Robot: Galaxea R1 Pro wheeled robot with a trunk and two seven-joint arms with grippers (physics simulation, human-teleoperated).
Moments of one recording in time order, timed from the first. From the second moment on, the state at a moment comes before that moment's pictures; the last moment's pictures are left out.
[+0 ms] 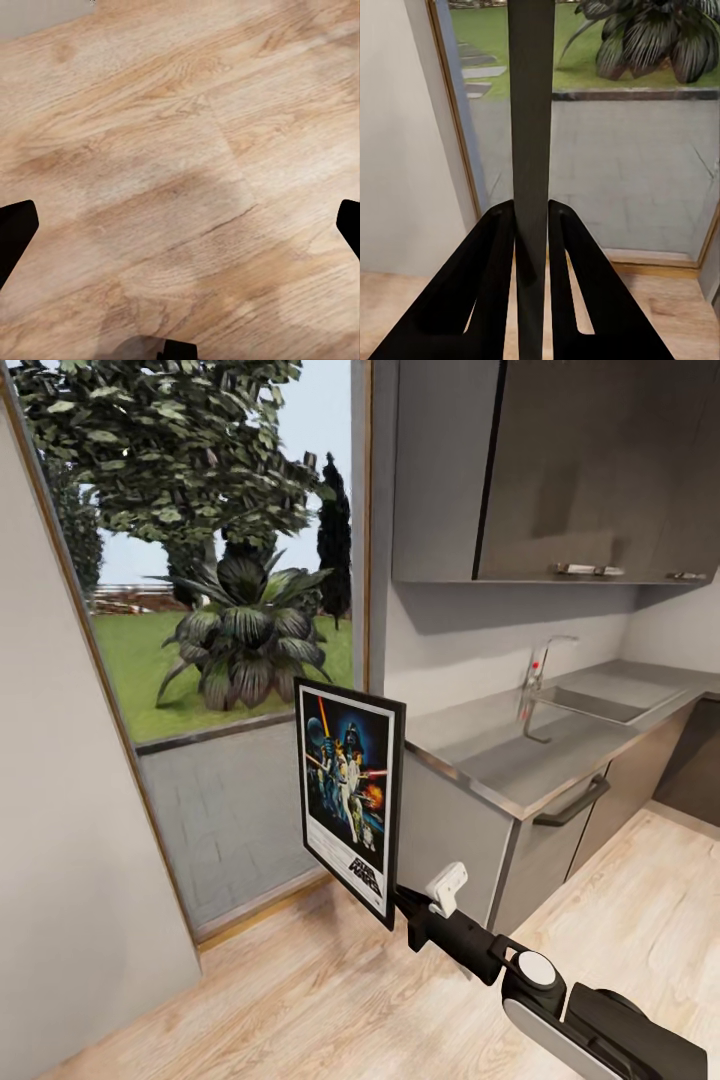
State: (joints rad) left arm 0.01 0.04 0.23 -0.69 0.00 -0.01 -0.10; right arm -0.52 -0.48 1.01 -1.42 -0.72 -0.08 -0.02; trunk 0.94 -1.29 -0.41
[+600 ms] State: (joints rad) left arm 0.01 0.04 0.23 -0.69 0.00 -0.01 -0.10; right arm -0.52 -0.48 1.00 -1.42 -0.72 -0.08 -0.02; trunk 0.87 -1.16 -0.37
